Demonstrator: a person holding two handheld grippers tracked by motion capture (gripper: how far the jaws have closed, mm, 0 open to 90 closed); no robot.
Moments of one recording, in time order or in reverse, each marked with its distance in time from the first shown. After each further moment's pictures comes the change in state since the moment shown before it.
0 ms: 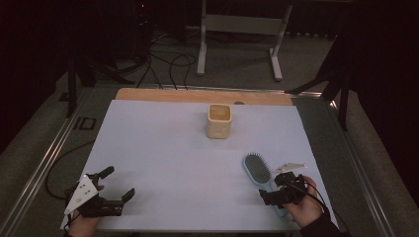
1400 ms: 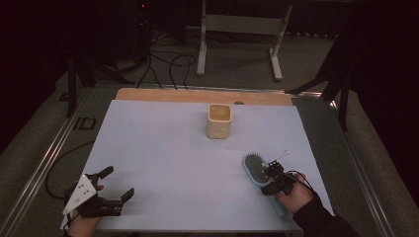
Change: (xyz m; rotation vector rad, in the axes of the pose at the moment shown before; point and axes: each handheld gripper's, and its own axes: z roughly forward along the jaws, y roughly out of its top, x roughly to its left) left arm 0.001 0.000 -0.001 -0.006 -0.001 -0.013; right arm -0.008 0.023 0.041 0.316 0.020 0.046
